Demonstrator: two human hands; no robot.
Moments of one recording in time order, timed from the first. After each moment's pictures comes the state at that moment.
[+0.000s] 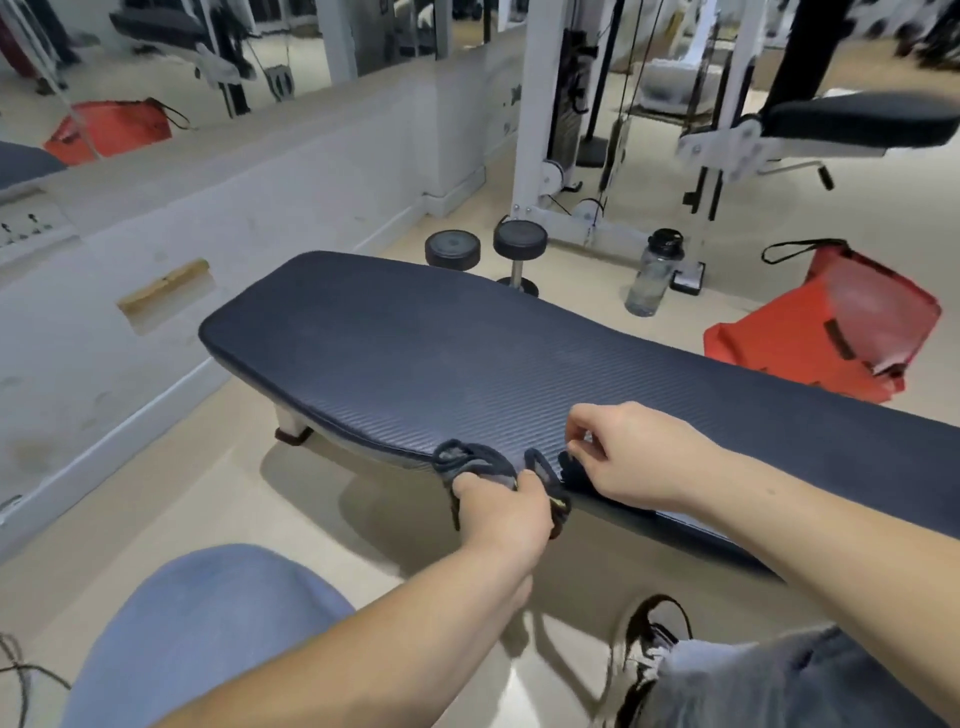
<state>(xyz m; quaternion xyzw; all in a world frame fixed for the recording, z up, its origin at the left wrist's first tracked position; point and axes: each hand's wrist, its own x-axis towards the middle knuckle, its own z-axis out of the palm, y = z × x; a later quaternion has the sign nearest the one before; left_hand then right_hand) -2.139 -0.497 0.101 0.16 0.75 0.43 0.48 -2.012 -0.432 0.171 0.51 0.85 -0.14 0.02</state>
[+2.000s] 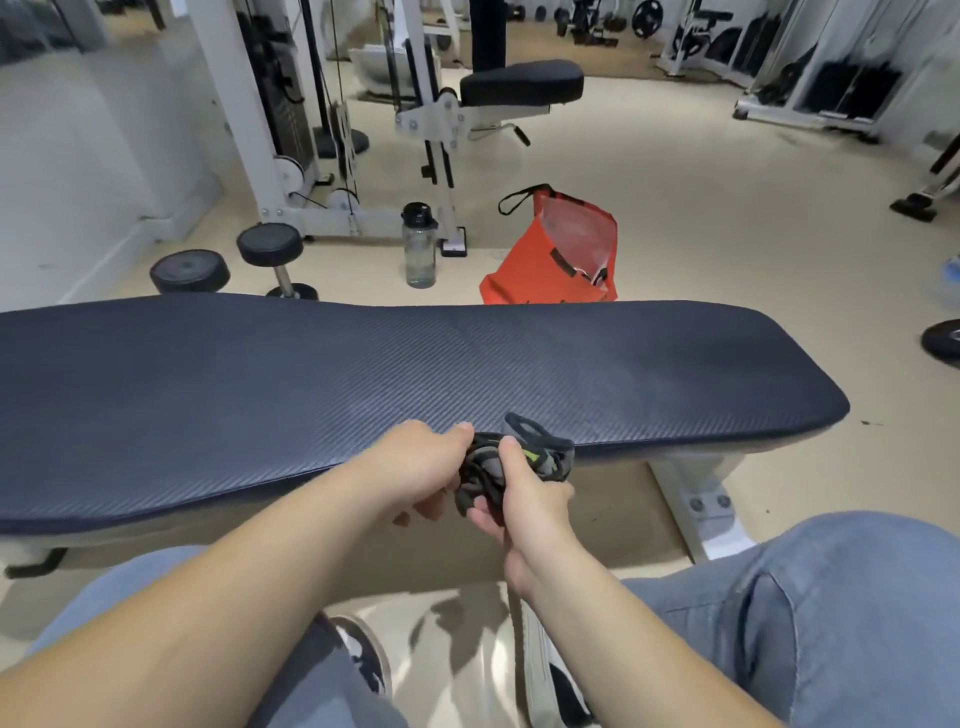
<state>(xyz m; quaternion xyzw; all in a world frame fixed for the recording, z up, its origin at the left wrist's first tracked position) -2.056 -0.494 0.163 0.60 0.63 0.04 0.50 -1.948 -0.544 0.095 0.65 0.00 -0.51 -0.56</state>
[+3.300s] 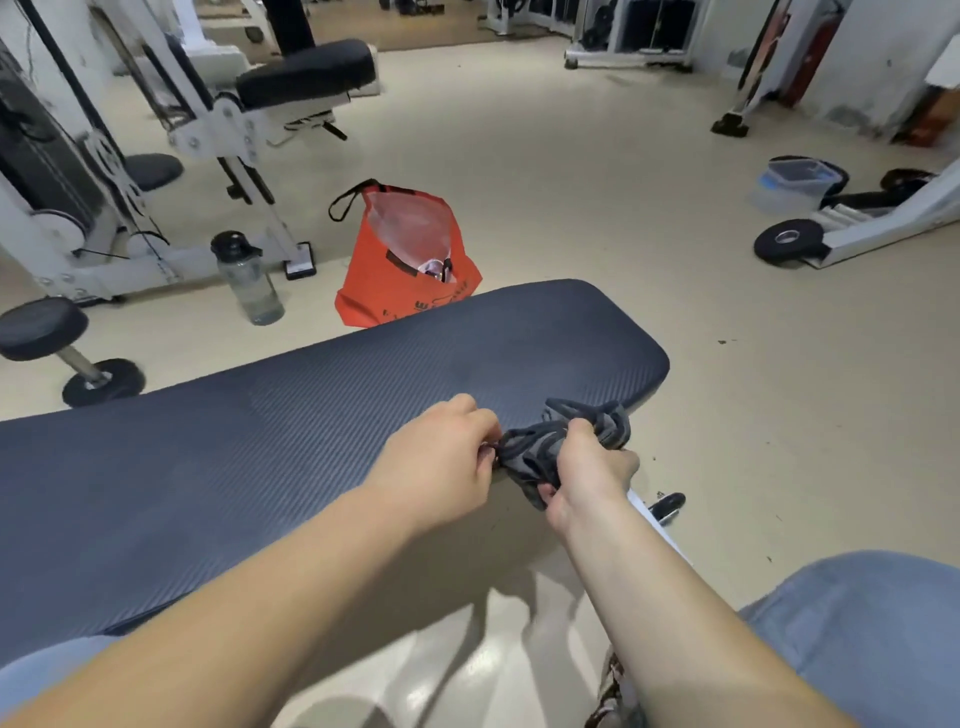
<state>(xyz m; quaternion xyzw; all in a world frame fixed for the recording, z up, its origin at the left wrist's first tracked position) -1.838 -0.478 0.132 0.94 0.28 0.06 0.16 -1.705 -0.552 0.087 0.64 -0.22 -0.30 -0.67</state>
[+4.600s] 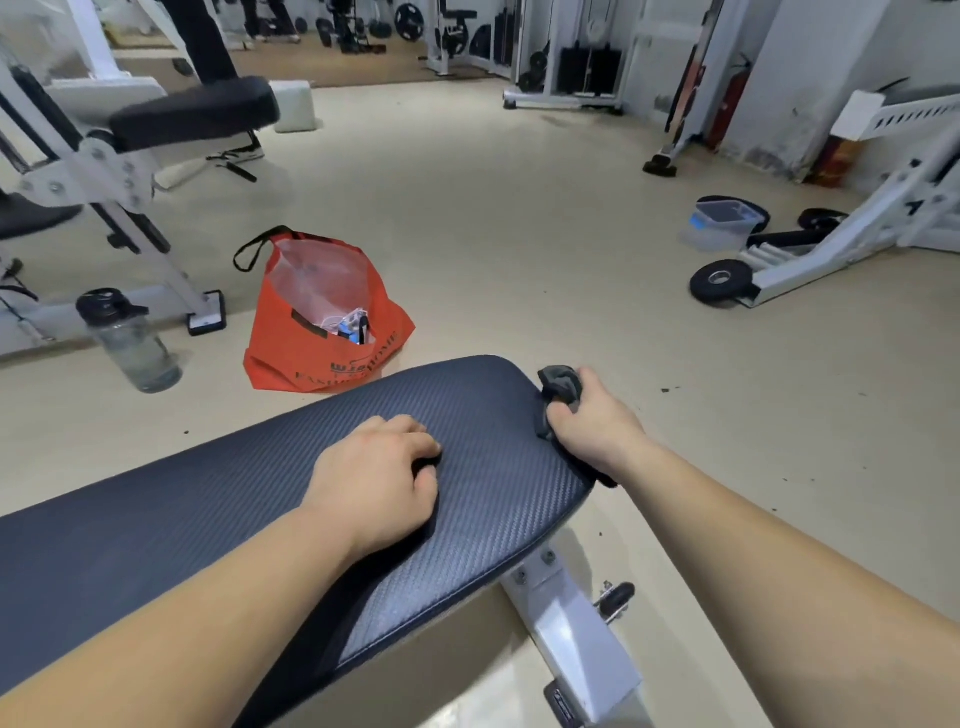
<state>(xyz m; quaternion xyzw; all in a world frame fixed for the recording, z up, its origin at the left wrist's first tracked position) -1.701 -0.398 0.120 0.94 0.31 0.03 0.12 -1.462 -0.508 0.097 0.90 0.31 -0.19 -0.26</state>
